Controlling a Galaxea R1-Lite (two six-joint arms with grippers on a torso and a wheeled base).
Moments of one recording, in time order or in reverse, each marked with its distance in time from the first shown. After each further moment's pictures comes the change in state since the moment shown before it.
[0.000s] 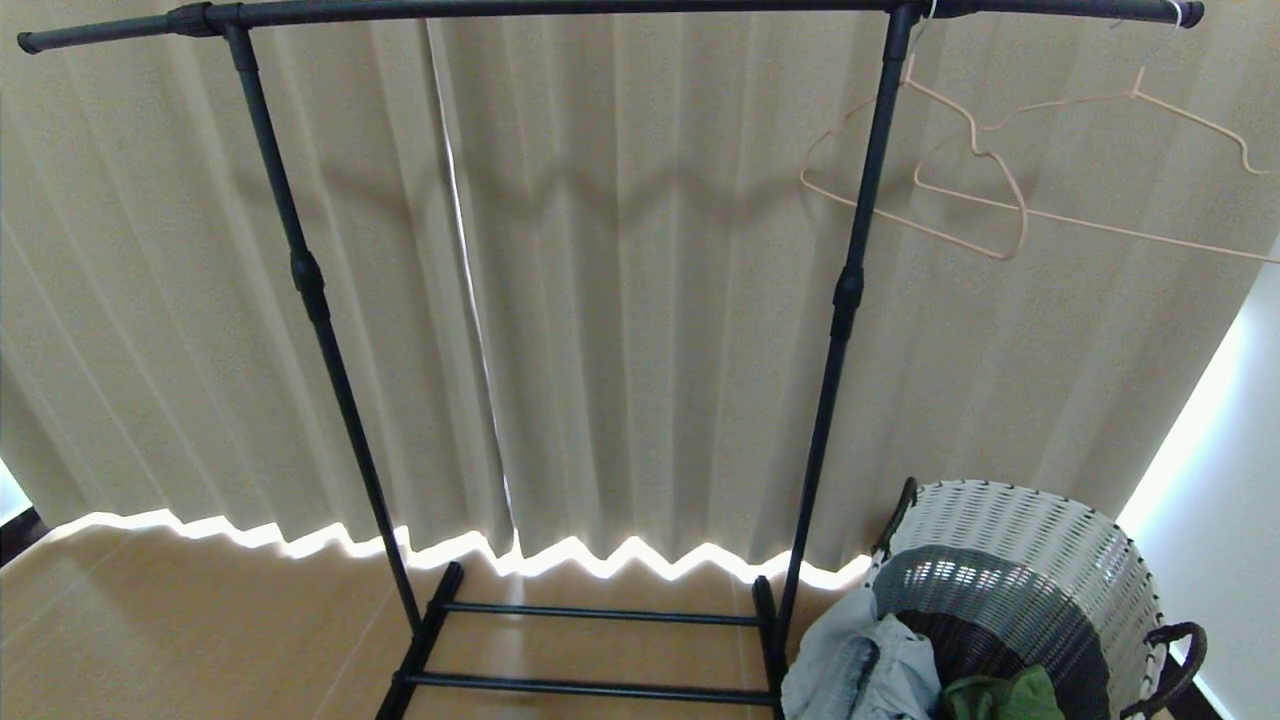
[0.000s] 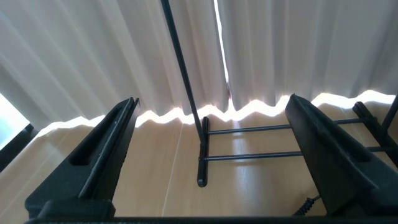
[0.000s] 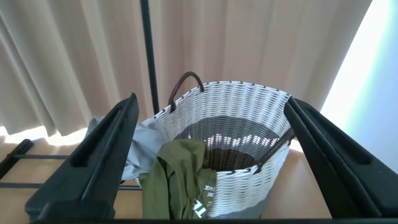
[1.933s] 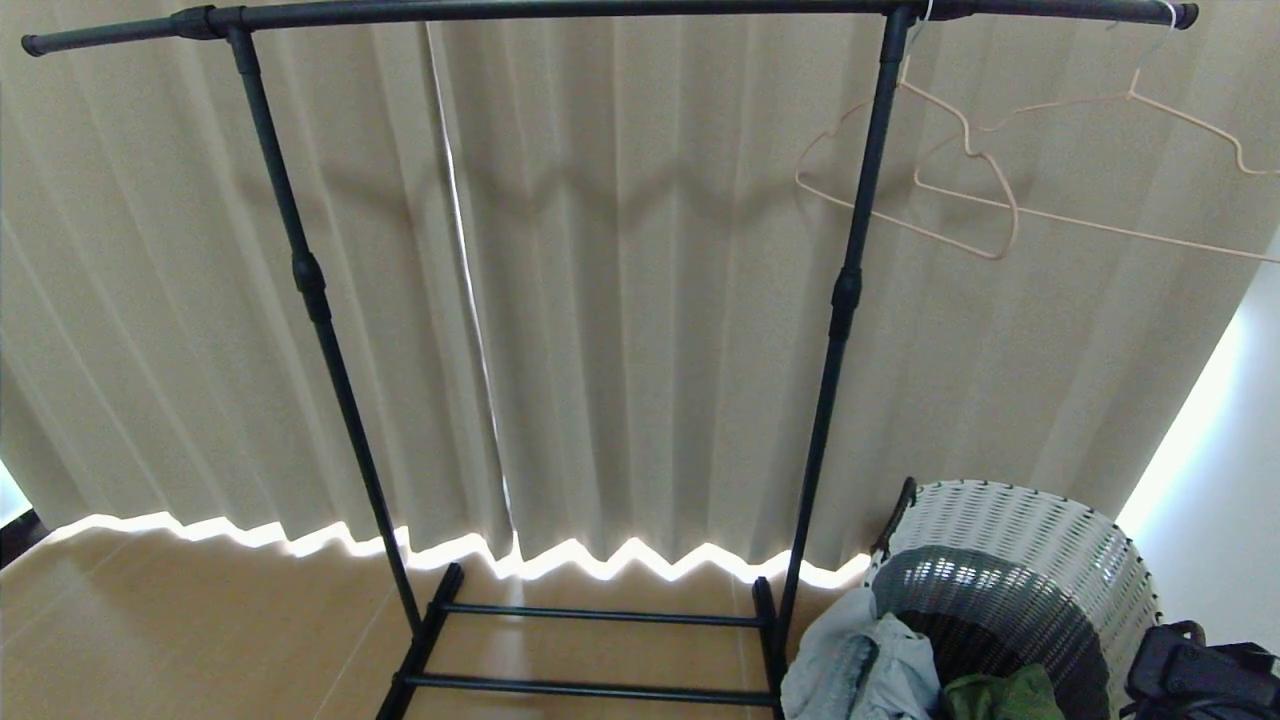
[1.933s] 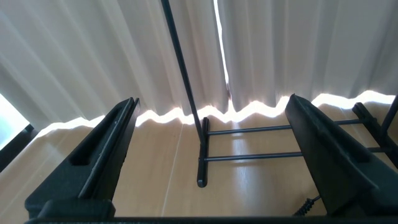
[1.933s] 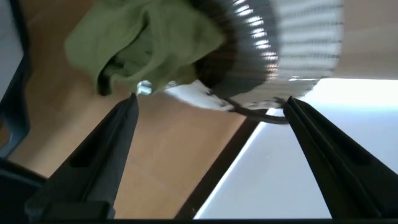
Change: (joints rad) left arm 0.000 0.000 0.000 0.000 0.001 -0.002; right arm 0.012 1.193 -0.216 -0.046 0.003 -0.843
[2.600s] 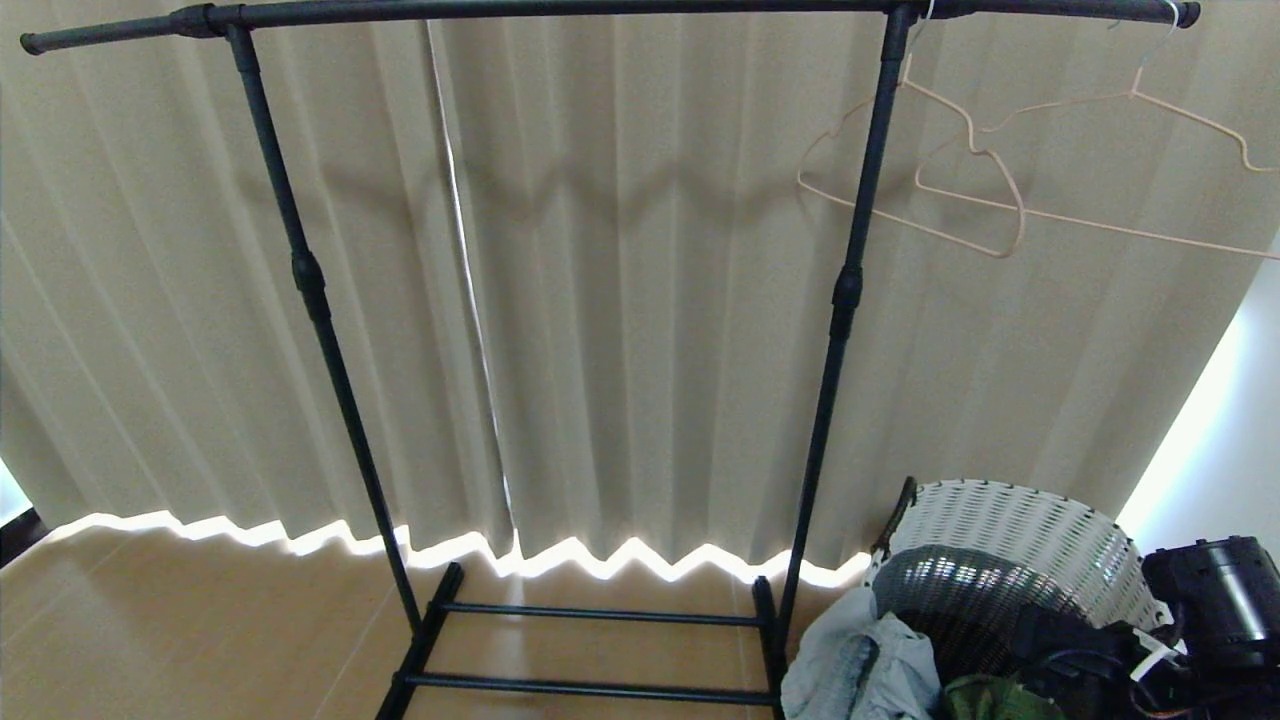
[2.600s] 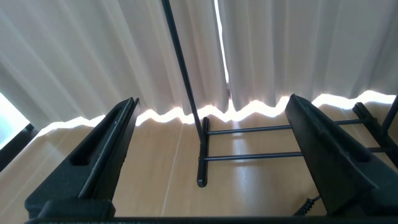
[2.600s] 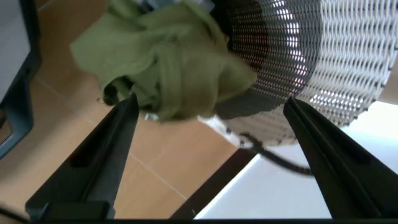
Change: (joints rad) left arm 0.000 0.000 0.000 0.000 0.001 0.000; right arm 0.056 0.421 -0.043 -0.221 0.004 -0.009
